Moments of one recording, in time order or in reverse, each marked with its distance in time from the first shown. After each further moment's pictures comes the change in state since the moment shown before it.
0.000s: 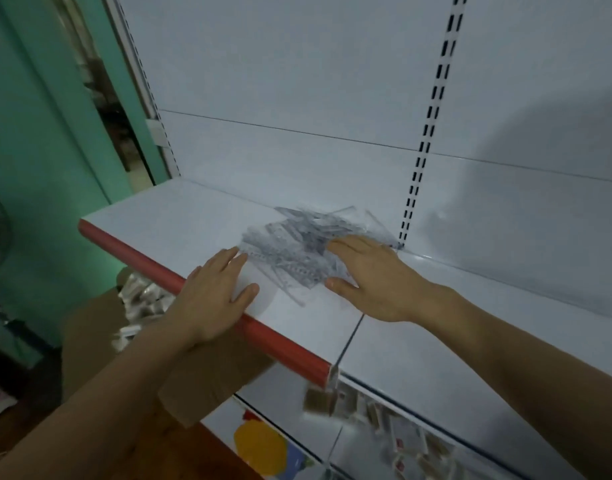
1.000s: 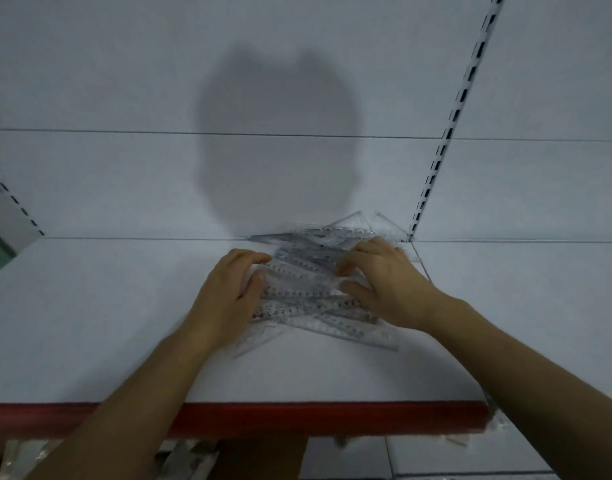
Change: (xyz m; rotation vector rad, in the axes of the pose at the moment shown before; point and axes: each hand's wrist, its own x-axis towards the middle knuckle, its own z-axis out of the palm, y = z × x) left_hand 0.192 -0.103 0.029 -0.609 0.004 0.581; right_hand 0.104 -0.050 0.054 -0.104 0.229 0.504
